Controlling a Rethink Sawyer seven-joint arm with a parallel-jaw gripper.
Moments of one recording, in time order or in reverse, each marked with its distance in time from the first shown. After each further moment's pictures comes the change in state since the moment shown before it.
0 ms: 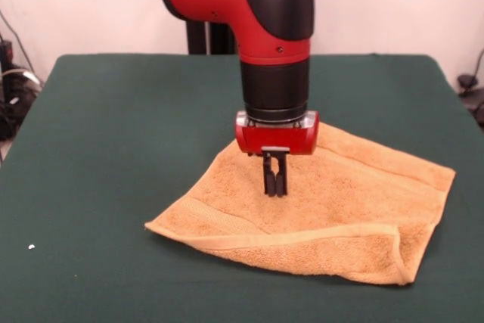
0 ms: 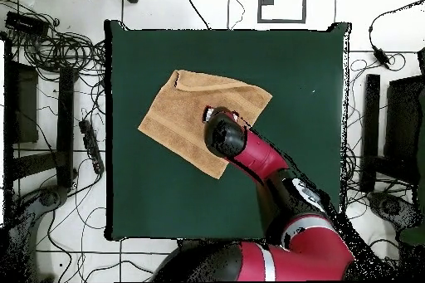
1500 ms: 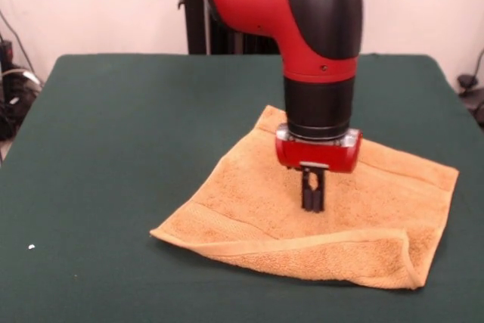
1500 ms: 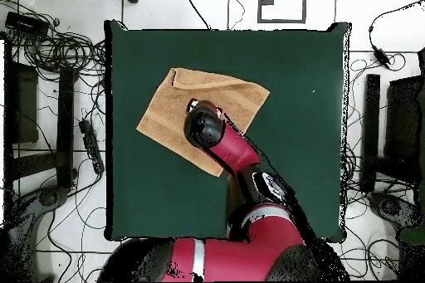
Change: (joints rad) arm 0.166 0.045 -0.062 -0.048 0.258 -0.007 0.016
